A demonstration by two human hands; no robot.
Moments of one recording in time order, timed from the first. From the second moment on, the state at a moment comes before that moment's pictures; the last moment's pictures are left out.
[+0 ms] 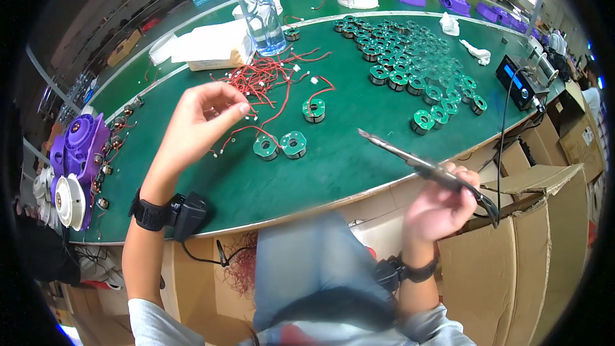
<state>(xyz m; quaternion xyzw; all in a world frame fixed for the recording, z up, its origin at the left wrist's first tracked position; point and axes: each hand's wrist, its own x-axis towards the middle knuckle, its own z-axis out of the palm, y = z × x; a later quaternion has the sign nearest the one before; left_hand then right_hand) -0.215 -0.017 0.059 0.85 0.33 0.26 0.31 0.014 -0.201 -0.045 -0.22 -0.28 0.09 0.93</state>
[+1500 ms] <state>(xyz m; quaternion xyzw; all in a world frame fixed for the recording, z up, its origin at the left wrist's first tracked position) -0.177 0.004 0.093 0.90 0.23 0.18 0.32 0.009 -0.192 -0.023 -0.33 -0.28 0.11 0.90</state>
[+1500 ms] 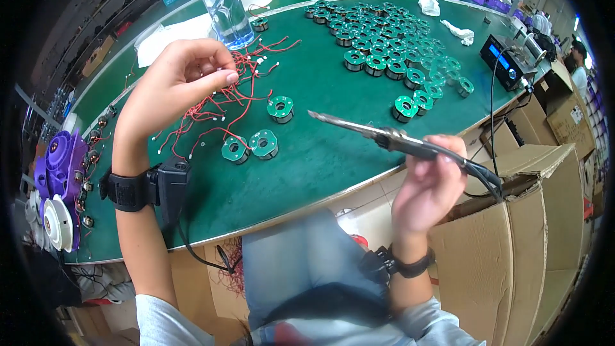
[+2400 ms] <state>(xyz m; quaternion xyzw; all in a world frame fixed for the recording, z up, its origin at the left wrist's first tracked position) -0.169 -0.005 0.091 0.89 0.18 0.21 0.35 -0.020 -0.170 -0.015 -0.46 -0.37 0.10 0.80</state>
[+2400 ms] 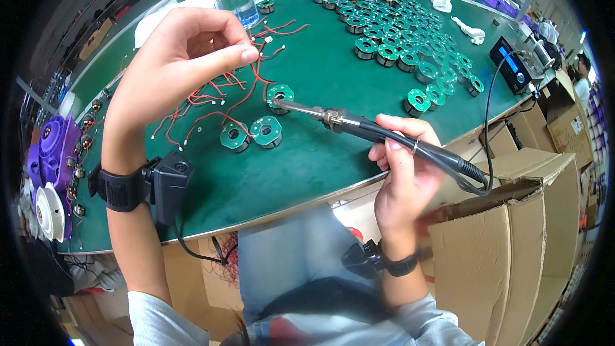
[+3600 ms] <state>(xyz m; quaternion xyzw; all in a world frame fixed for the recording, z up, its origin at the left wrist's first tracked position) -0.172 -0.007 0.091 0.90 0.18 0.23 0.34 -0.018 -0.168 -0.017 -0.49 -0.40 0.11 0.77</state>
